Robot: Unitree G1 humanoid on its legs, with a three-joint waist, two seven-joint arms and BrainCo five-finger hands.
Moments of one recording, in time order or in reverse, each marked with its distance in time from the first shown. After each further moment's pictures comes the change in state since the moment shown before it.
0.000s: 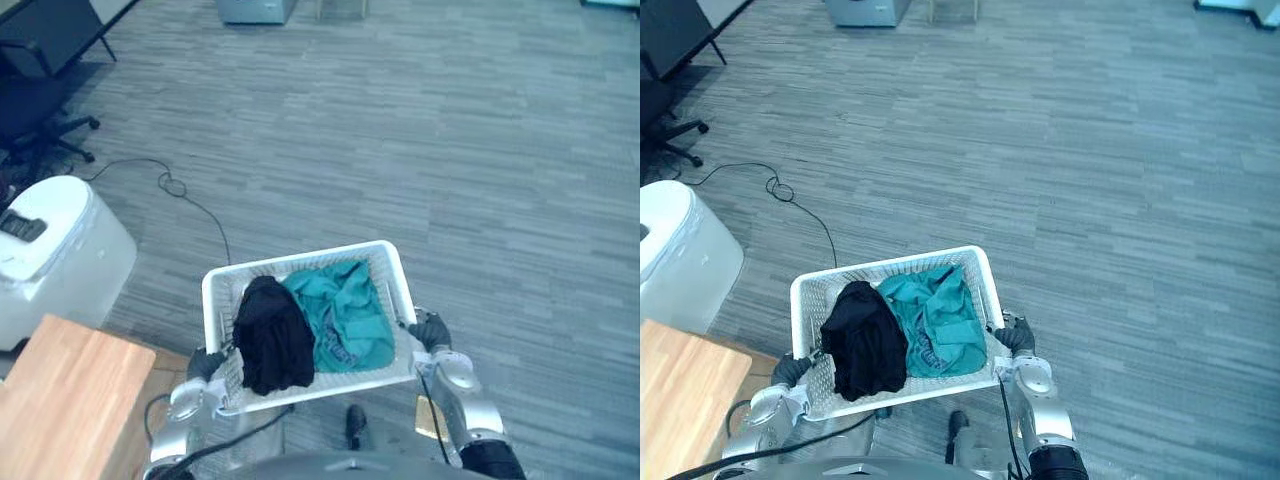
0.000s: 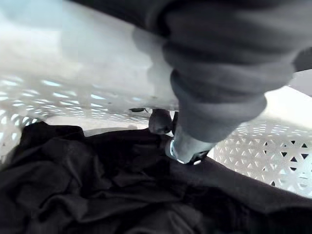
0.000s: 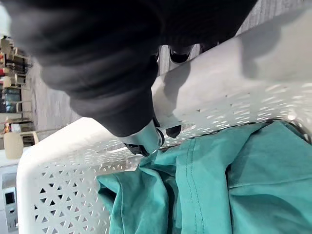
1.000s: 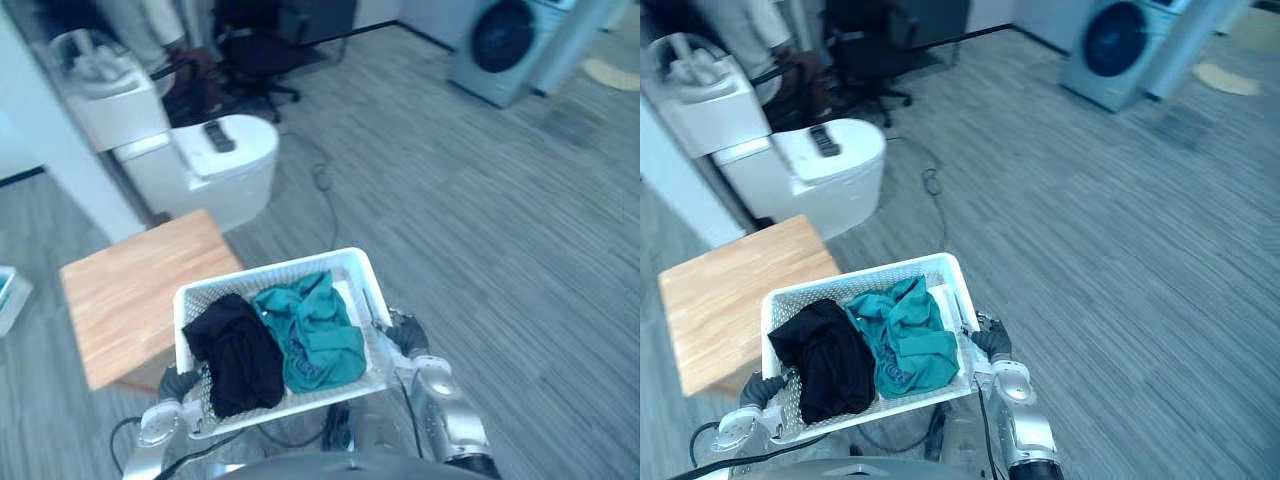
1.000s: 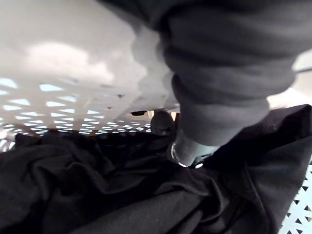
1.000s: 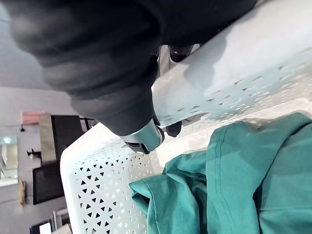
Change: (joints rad) left arm 0.092 0.059 0.033 -0.109 0.043 0.037 0.022; right arm 0.020 0.085 0.065 -0.152 -0.037 0.059 0.032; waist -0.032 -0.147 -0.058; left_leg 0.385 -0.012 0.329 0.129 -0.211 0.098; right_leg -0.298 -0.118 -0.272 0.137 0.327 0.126
